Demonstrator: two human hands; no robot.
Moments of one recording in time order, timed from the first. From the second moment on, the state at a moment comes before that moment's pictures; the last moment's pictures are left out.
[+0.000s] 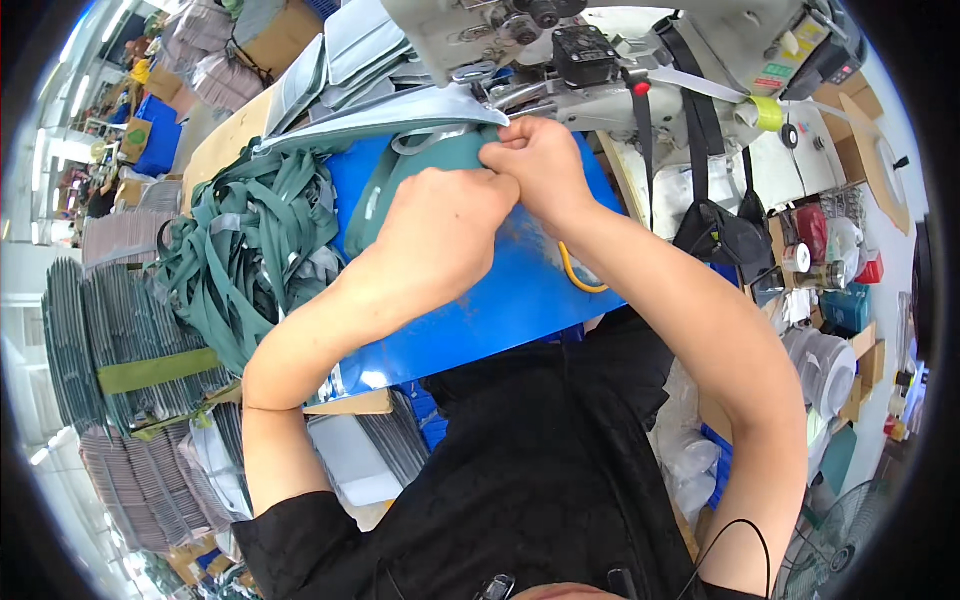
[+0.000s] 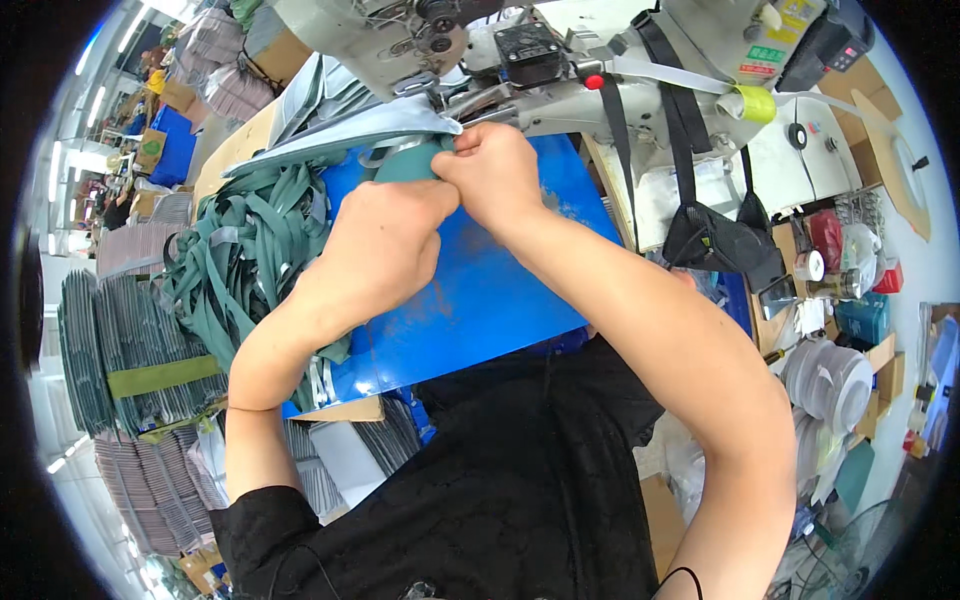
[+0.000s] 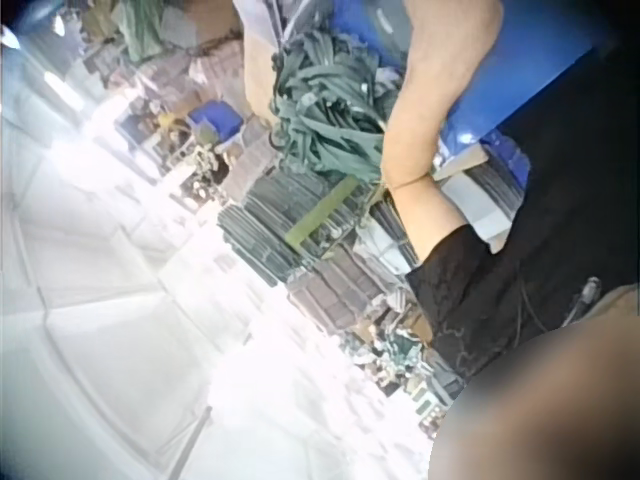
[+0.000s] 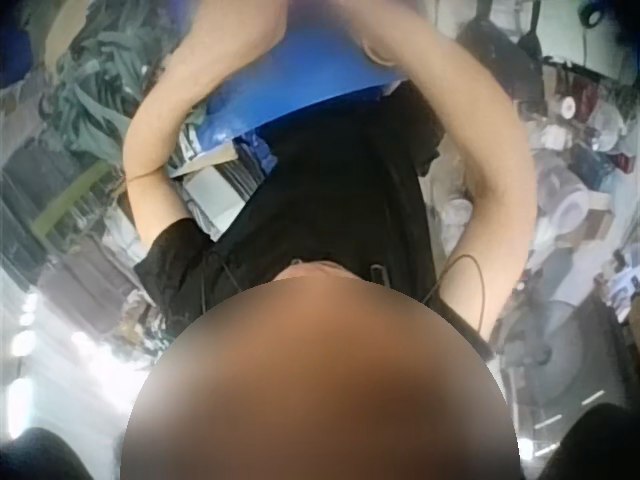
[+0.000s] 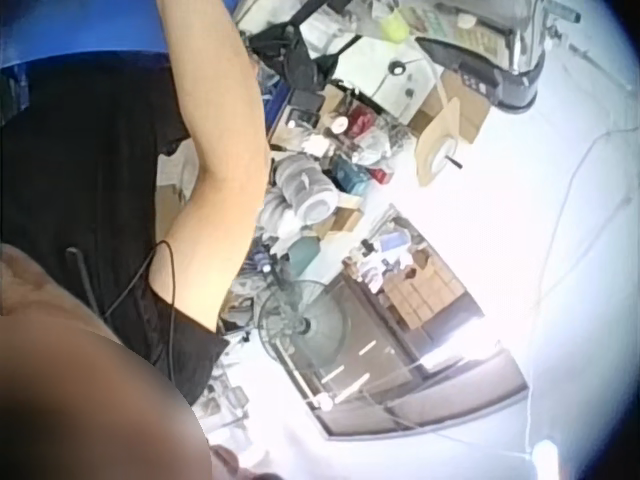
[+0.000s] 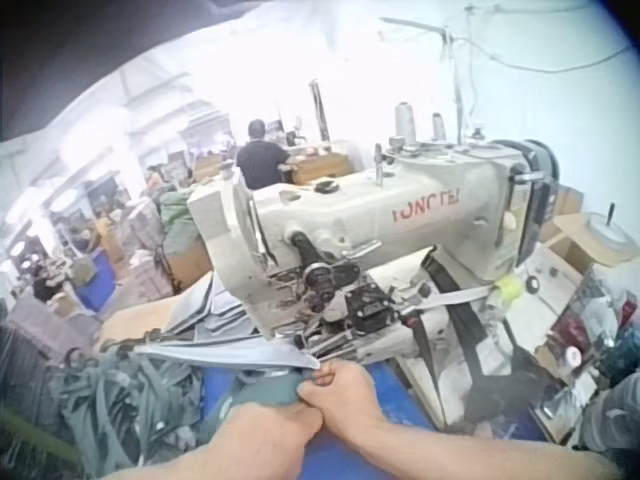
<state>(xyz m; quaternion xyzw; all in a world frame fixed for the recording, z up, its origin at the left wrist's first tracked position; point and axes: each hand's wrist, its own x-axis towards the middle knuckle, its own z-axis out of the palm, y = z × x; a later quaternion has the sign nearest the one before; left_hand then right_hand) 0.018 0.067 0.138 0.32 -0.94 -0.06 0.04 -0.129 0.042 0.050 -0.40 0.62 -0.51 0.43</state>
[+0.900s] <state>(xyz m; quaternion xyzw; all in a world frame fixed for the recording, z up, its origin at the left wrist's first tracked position) 0.052 -0.015 0.210 0.11 -0.95 0.26 -0.16 -0.138 0.056 0.044 -0.24 0.41 -0.58 0.66</state>
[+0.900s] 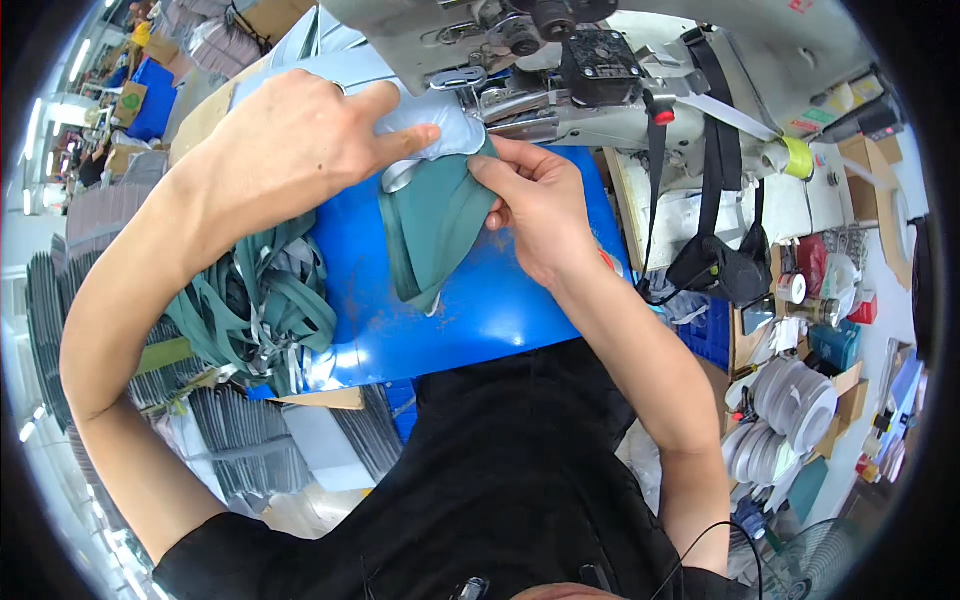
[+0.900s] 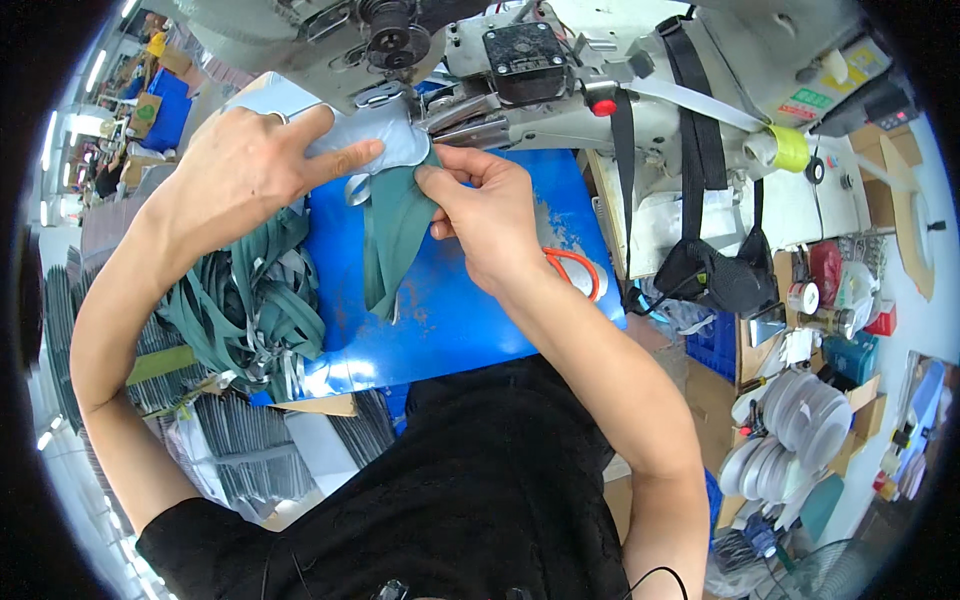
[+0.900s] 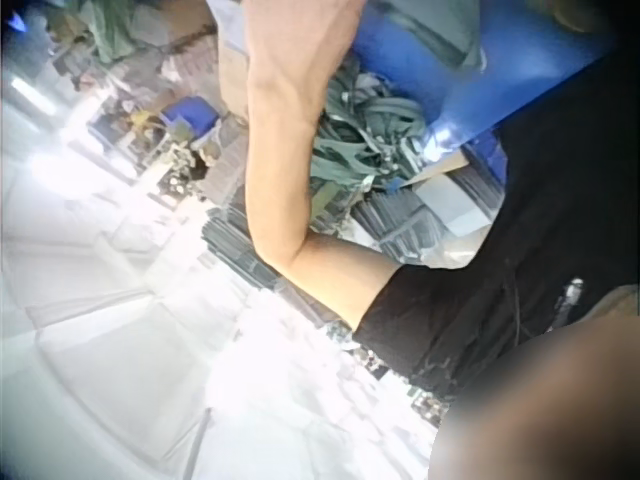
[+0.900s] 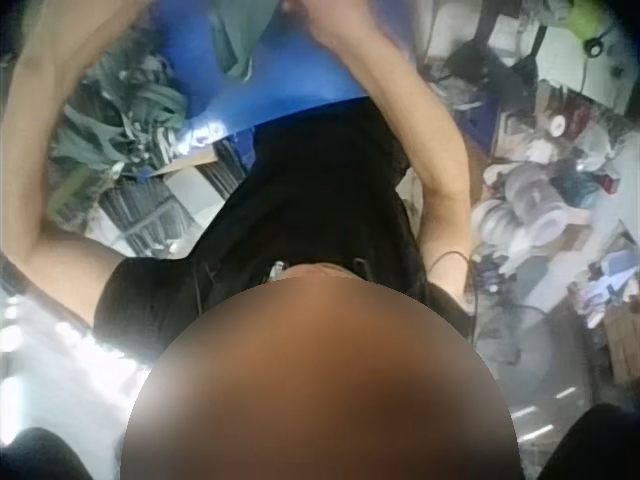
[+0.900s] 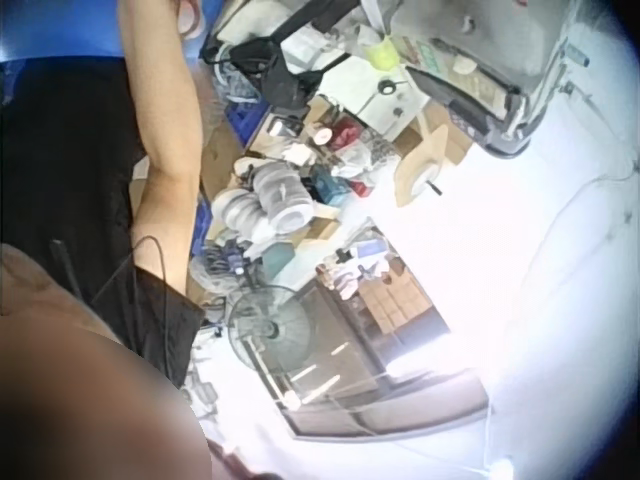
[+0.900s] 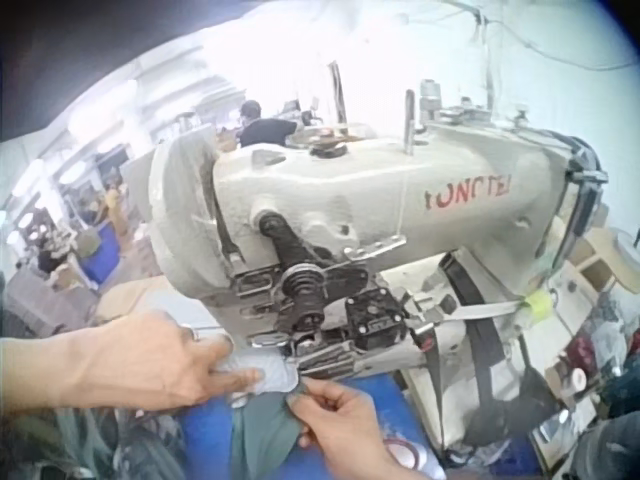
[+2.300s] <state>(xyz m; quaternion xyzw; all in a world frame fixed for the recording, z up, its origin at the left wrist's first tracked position) 0.007 0.102 0.078 0.37 -0.88 0.01 0.30 -0.156 0.134 0.018 -0.48 0.54 -0.57 0.39</state>
